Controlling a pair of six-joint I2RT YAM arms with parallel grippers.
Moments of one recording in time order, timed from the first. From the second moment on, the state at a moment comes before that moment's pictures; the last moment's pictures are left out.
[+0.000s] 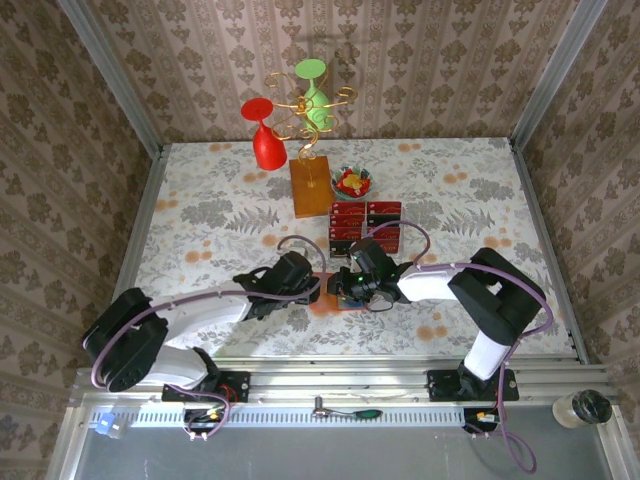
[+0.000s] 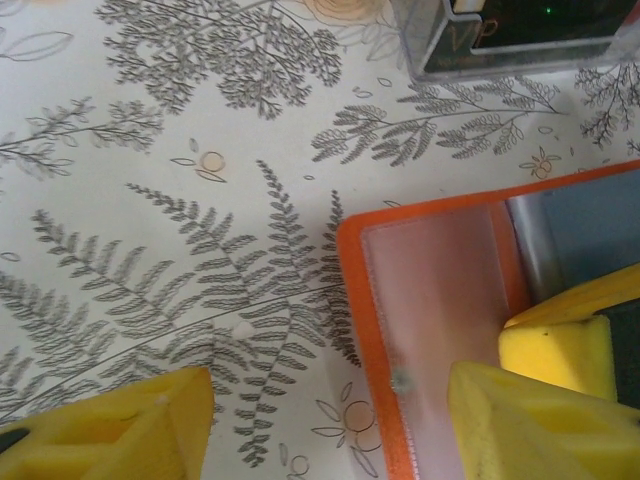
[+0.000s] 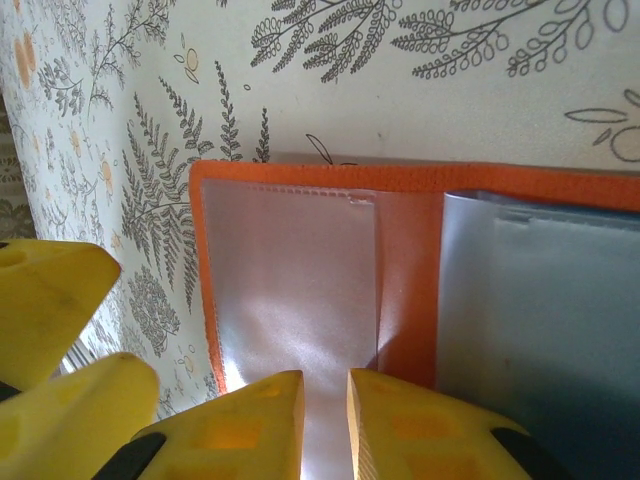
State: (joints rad) left arm -0.93 1.37 0.63 -0.21 -0.20 -0.64; right arm 0.71 1.71 0.71 0.17 -0.38 0.98
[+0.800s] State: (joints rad) left arm -0.97 1.48 0.64 -0.19 -0.25 -0.64; right arm 0.55 1.45 0.85 -0.20 -0.24 0.75
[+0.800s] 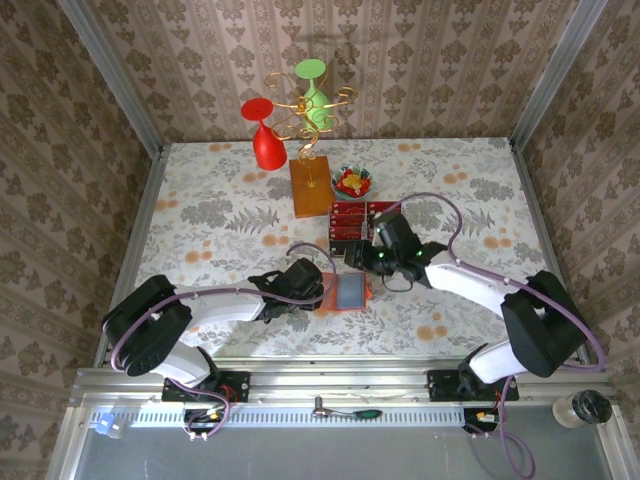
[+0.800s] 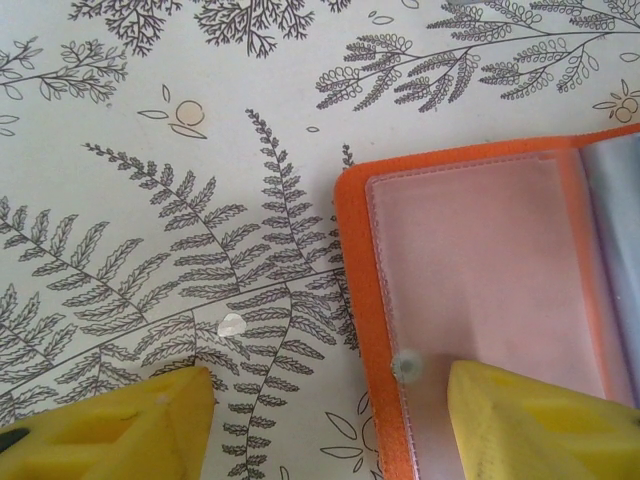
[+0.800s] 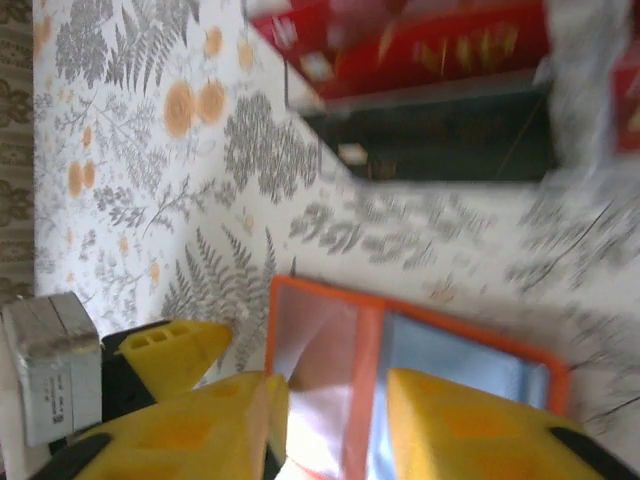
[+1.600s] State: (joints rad) left arm -0.97 1.50 0.65 -0.19 -0.25 -0.64; right arm 0.60 1.80 1.37 -0.66 -0.05 0.04
